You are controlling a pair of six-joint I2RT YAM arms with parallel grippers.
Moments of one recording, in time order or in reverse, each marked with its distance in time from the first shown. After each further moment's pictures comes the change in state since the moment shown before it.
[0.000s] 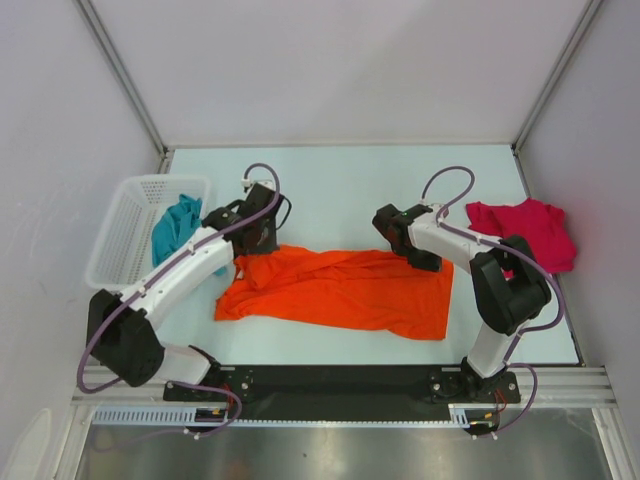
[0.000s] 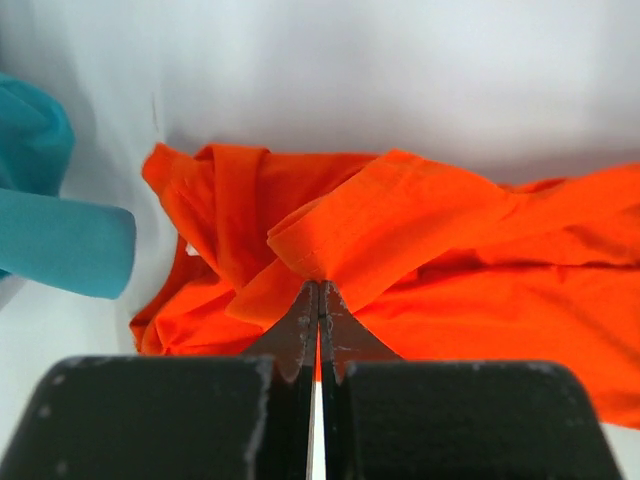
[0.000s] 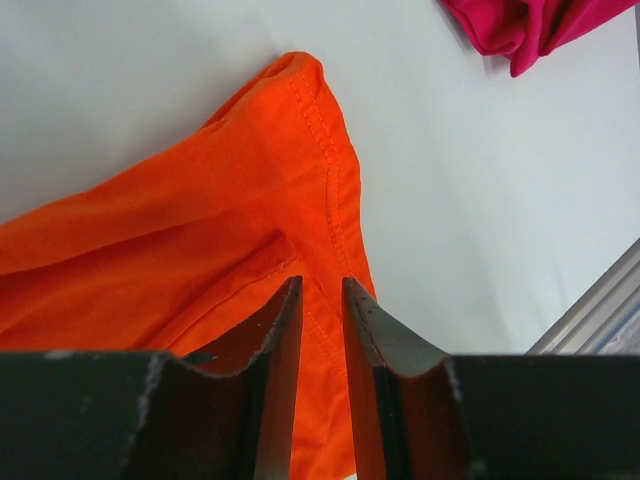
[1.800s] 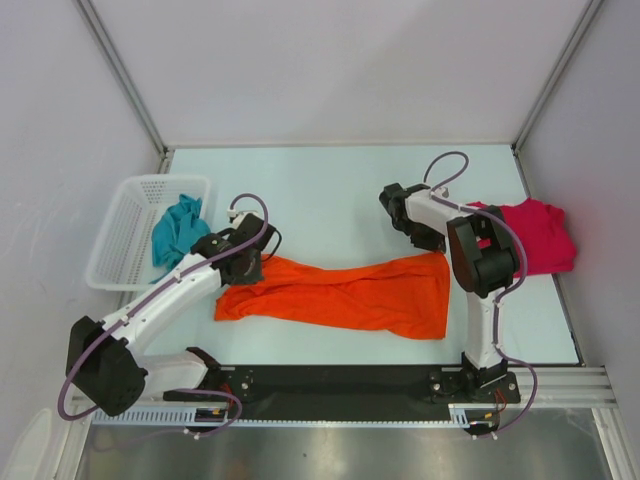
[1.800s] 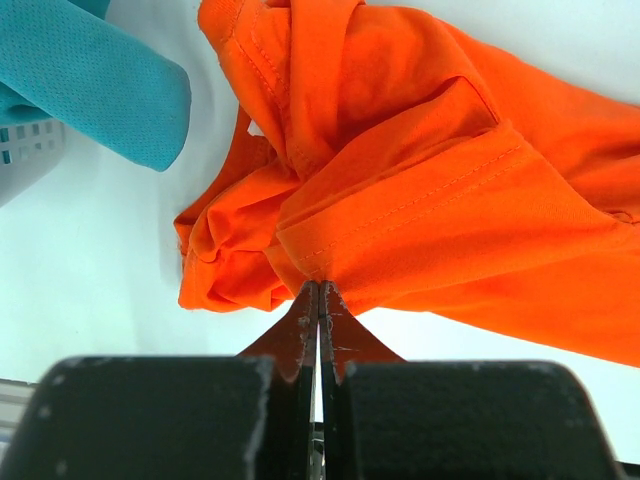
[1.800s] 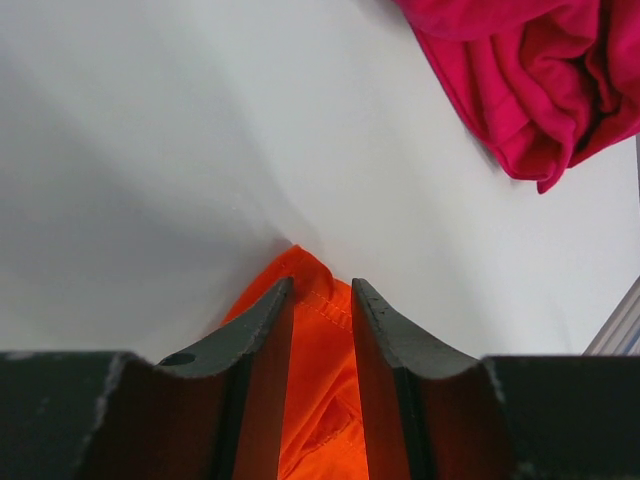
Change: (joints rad) left arm -0.047 -0.199 -0.248 -0.113 -0.059 -0.087; right arm -0.157 0.304 0.260 0.049 0.049 -0.121
